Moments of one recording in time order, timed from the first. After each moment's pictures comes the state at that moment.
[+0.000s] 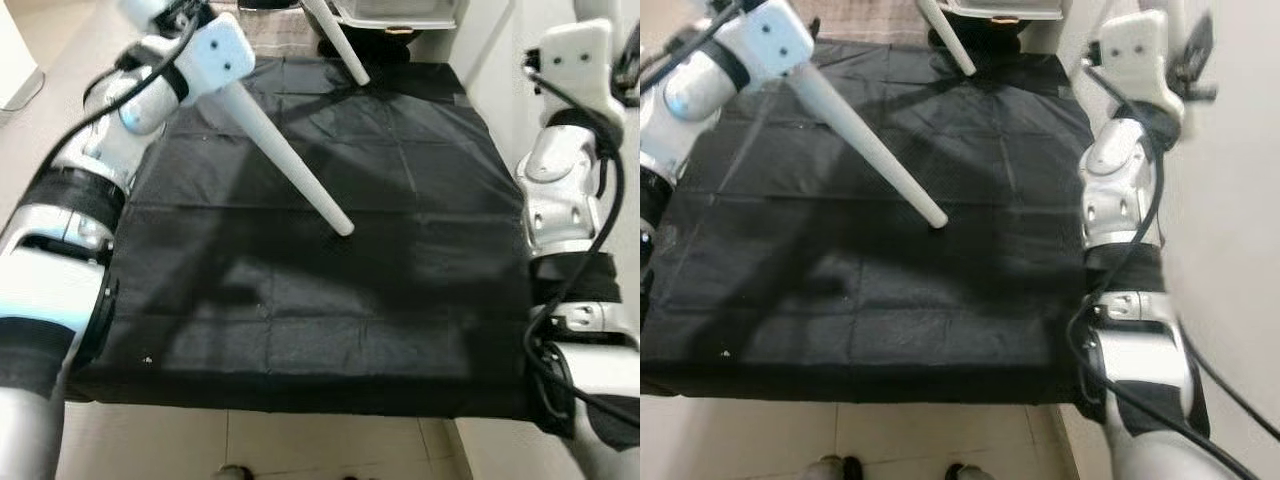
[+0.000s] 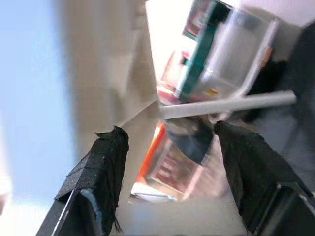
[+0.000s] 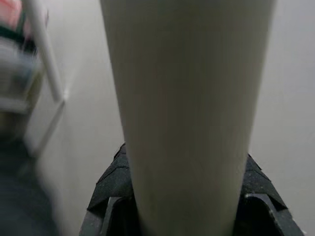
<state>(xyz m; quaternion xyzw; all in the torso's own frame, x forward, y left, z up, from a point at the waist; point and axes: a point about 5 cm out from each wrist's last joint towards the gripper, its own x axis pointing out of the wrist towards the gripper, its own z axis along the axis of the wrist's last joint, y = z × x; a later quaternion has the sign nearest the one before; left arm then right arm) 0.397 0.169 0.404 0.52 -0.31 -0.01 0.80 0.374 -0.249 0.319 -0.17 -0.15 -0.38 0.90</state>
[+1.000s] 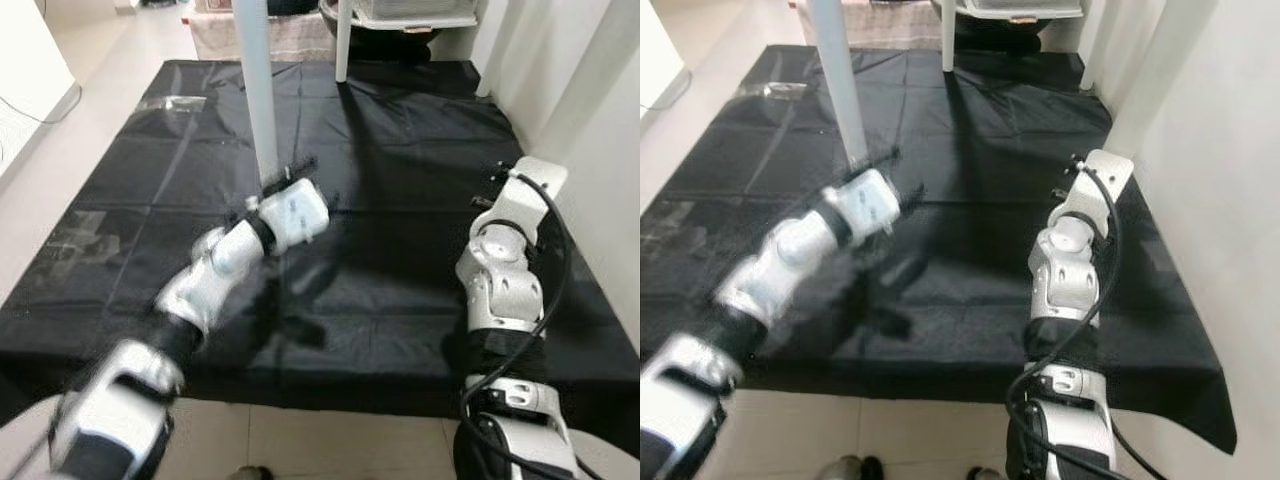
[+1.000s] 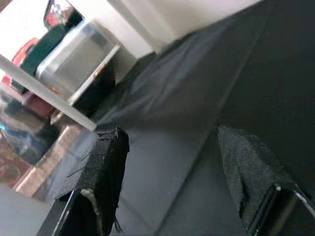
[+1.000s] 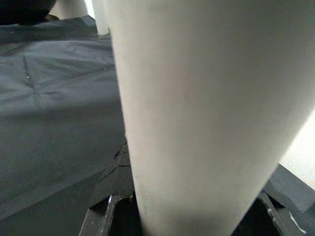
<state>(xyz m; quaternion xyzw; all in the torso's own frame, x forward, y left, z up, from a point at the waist) 0.357 0.083 0.206 0.34 -0.21 -0.28 0.87 0.359 -0.199 0.218 0.04 0.03 -0.29 0.96</state>
